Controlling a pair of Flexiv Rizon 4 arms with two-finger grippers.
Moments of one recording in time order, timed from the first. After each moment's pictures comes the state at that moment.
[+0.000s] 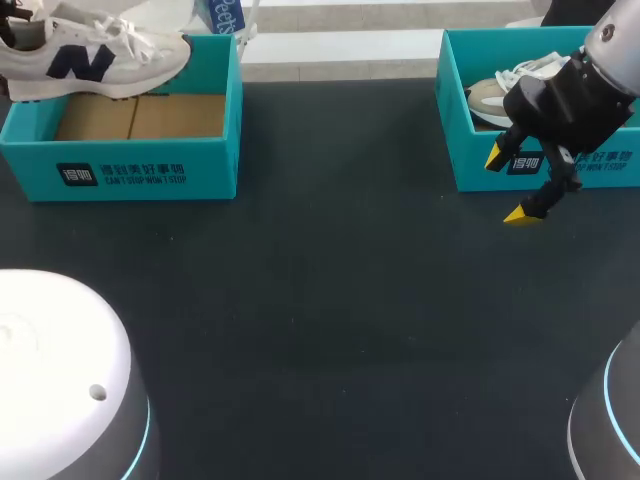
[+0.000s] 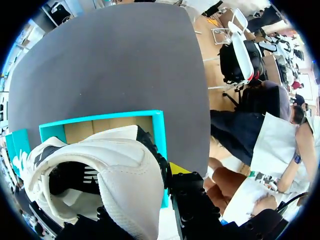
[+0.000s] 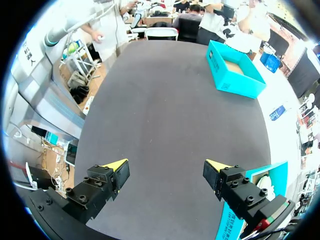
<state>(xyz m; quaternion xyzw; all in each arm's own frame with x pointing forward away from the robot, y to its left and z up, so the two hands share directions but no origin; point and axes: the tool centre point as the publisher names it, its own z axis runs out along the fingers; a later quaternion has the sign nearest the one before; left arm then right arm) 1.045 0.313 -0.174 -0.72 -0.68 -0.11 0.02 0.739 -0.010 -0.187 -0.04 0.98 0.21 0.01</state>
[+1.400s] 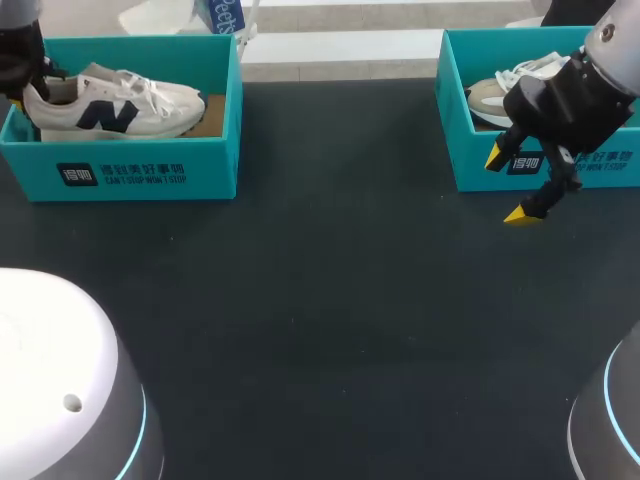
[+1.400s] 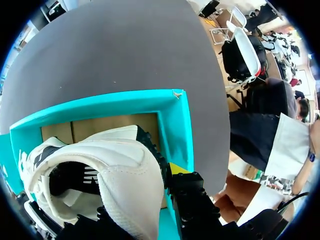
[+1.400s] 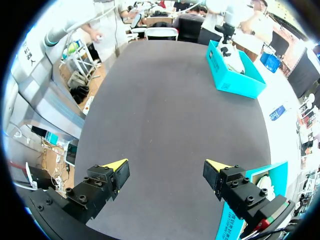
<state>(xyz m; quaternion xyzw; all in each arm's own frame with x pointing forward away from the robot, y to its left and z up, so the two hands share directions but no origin) 1.060 0.311 -0.299 -0.74 -0.67 -0.09 0.06 0.739 -0.010 -0.187 -0.04 0.98 0.21 0.01</state>
